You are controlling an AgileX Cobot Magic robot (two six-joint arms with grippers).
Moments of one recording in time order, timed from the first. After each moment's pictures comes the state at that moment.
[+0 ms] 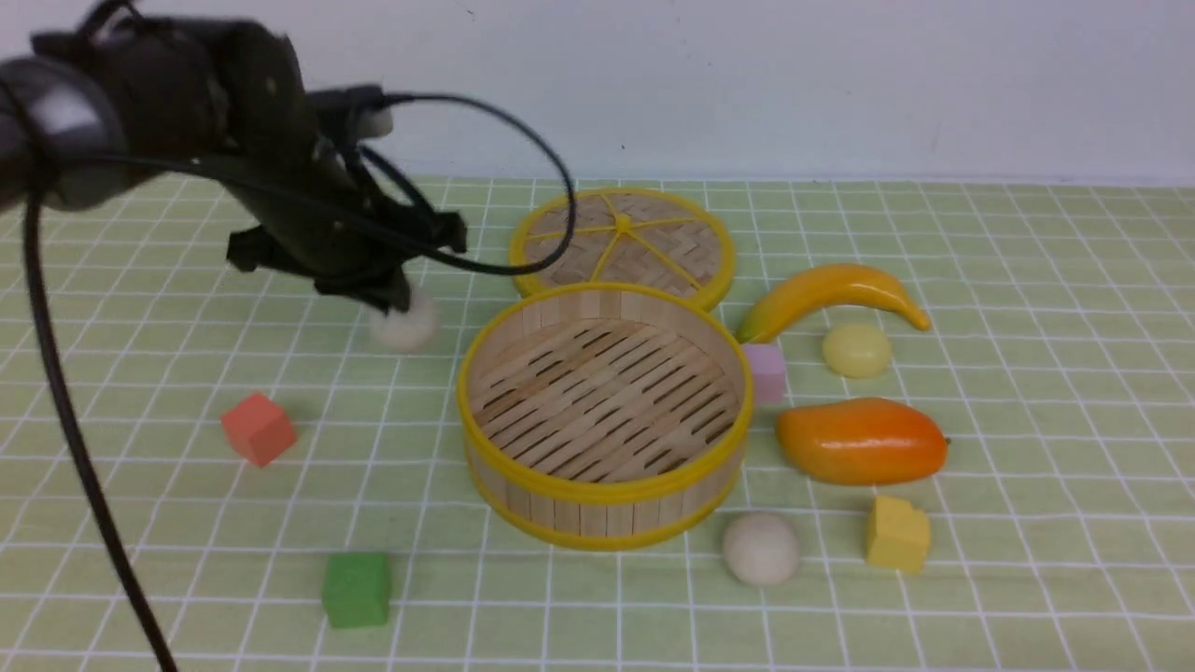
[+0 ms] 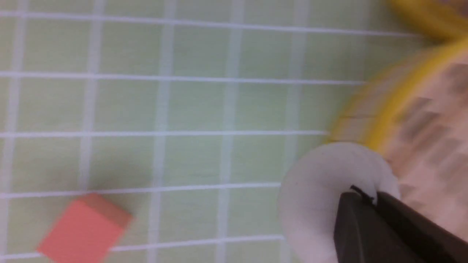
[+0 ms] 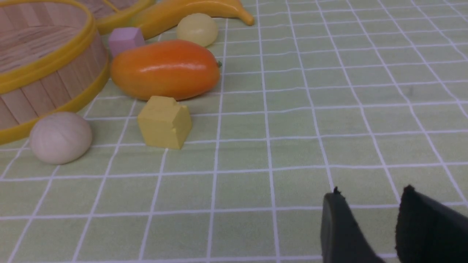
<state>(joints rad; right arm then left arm) -0.03 -0.01 0.02 0.09 0.39 -0.02 -0.27 1.87 -1.64 -0.13 0.84 -0.17</state>
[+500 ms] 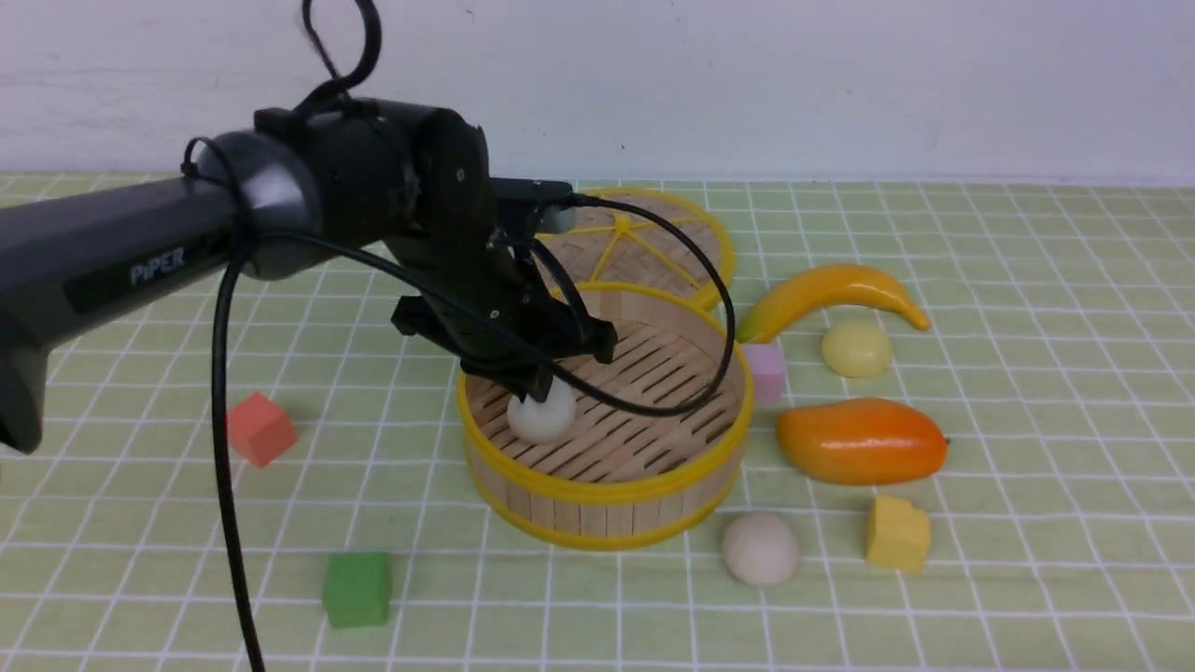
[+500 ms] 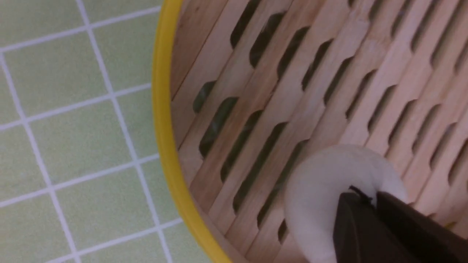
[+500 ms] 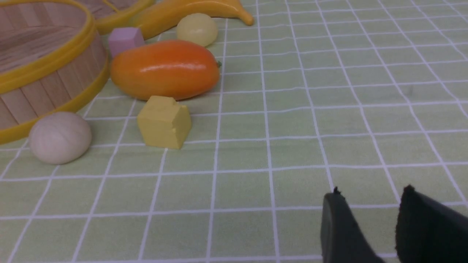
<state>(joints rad) -0.03 -0.01 0.02 0.09 0.39 -0.02 -0.45 1.99 -1.64 -0.08 0.82 -0.13</state>
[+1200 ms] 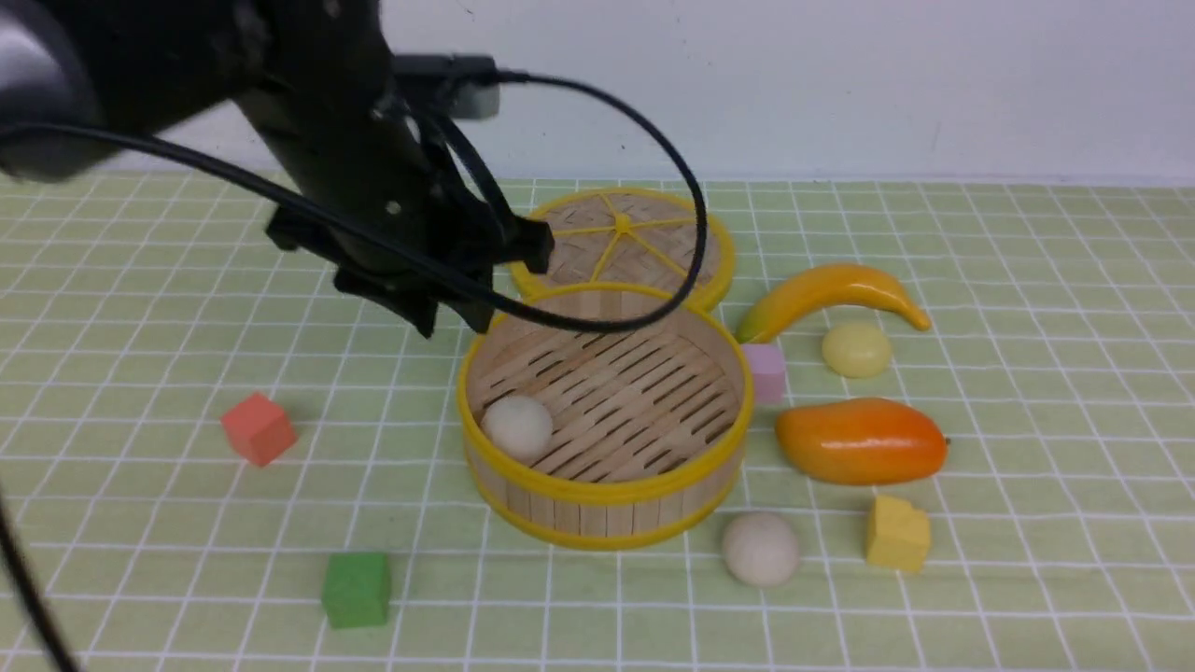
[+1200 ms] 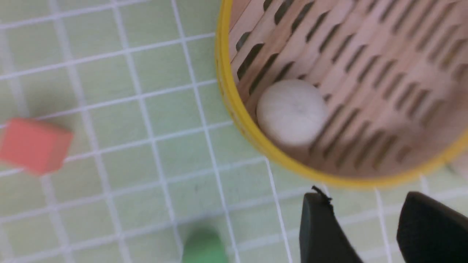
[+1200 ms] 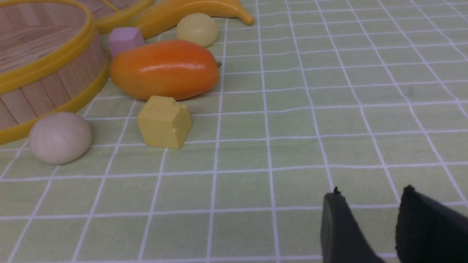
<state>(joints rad) -0.03 -0.01 0.02 0.09 0.39 -0.02 -0.45 1.65 -1.65 0.00 1.12 -0.23</state>
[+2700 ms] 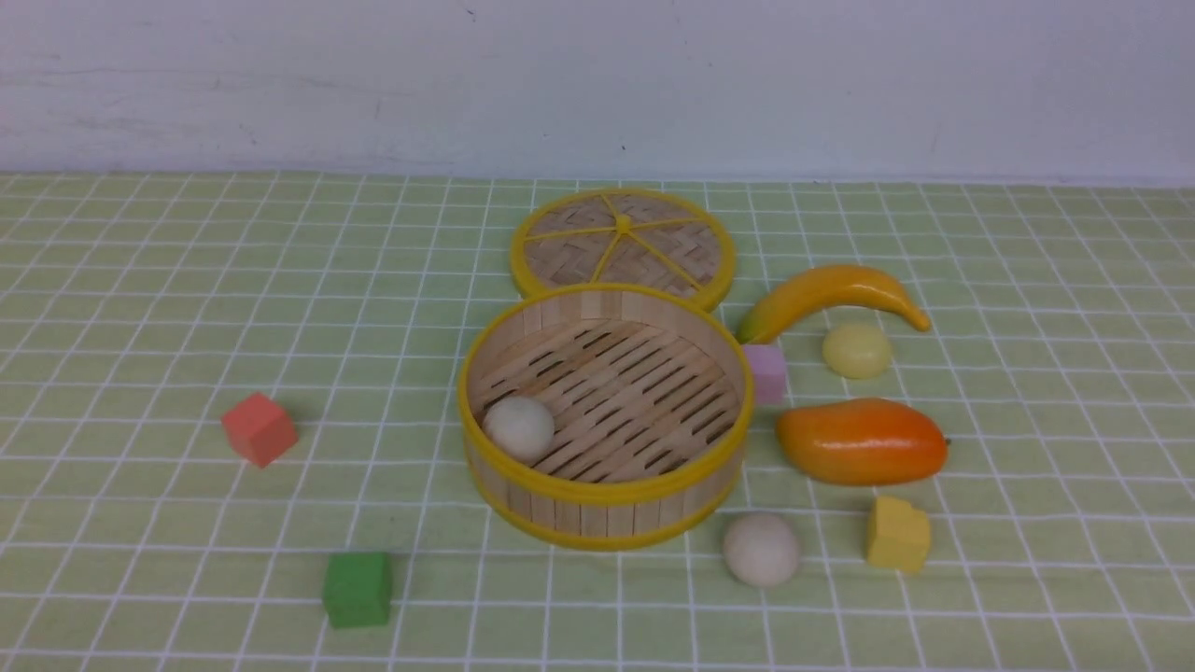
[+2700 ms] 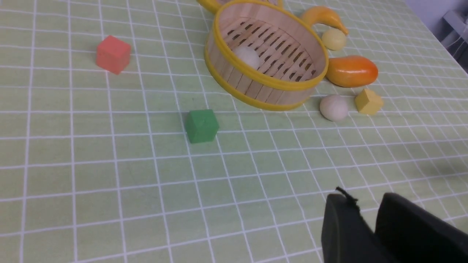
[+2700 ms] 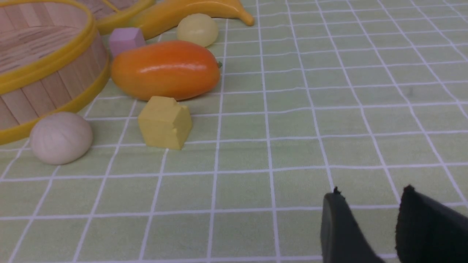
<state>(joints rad) -0.03 -0.01 0.02 0.09 0.39 -0.02 -0.45 0.14 -0.89 -0.04 1.24 -0.36</state>
